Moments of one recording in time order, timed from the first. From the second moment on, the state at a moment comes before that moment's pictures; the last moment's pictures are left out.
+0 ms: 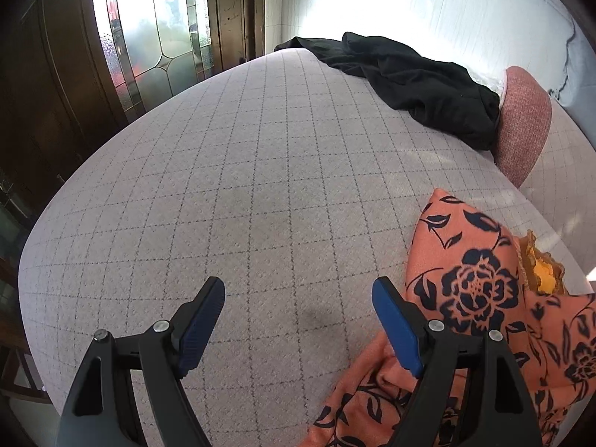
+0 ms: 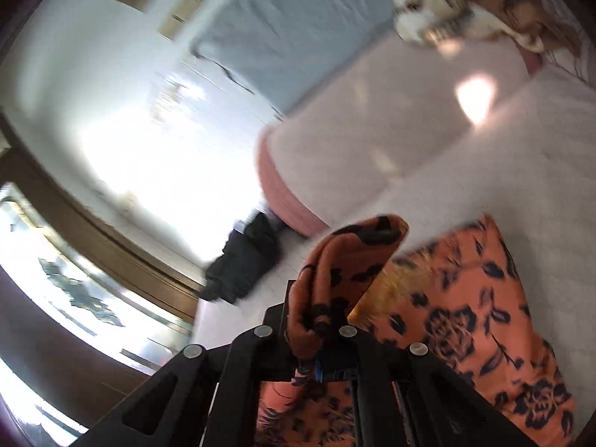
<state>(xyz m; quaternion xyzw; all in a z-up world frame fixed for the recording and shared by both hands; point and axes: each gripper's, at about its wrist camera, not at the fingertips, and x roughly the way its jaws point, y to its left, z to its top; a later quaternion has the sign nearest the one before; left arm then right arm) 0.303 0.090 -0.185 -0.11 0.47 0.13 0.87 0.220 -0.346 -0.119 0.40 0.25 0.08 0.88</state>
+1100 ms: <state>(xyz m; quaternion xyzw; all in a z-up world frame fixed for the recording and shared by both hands) 0.314 -0.031 -0.217 0.08 0.50 0.03 0.86 0.250 -0.397 -0.260 0.28 0.46 -0.04 0.84</state>
